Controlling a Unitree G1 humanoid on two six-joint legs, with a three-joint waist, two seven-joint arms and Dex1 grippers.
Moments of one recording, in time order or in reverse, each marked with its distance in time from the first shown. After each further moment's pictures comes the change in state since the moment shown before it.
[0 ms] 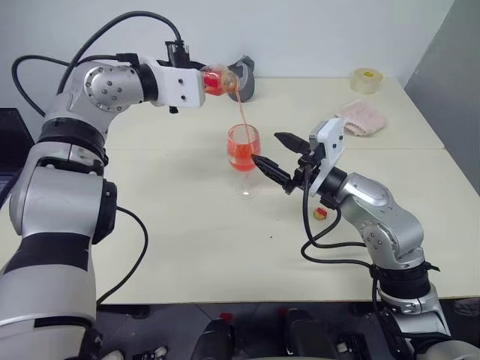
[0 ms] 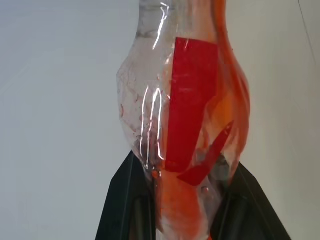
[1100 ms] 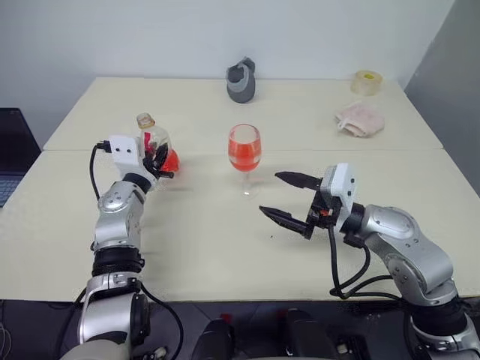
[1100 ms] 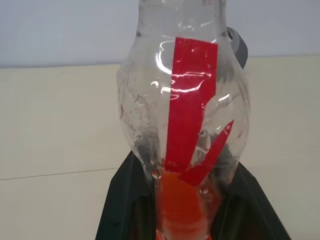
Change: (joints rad) left arm 0.888 -0.274 0.534 -0.869 -0.611 0.940 0.401; right arm 0.232 -0.192 0.028 -0.179 0.005 -0.103 0.248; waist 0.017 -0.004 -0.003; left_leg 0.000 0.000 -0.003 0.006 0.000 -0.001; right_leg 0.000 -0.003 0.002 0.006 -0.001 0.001
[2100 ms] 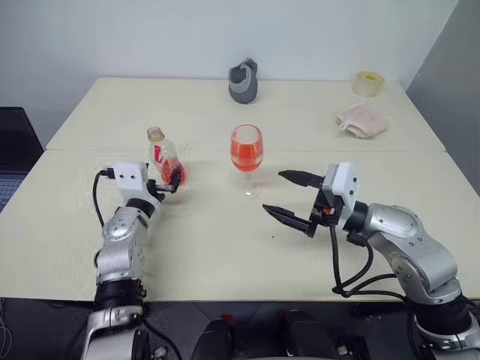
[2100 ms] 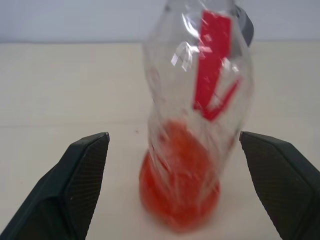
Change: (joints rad) left arm 0.284 -0.048 -0.034 -0.295 -0.023 0.090 0.029; right arm 0.006 -0.025 -0.021 0.000 0.000 0.012 -0.017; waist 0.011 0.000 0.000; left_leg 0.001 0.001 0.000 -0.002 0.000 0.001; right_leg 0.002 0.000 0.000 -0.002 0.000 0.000
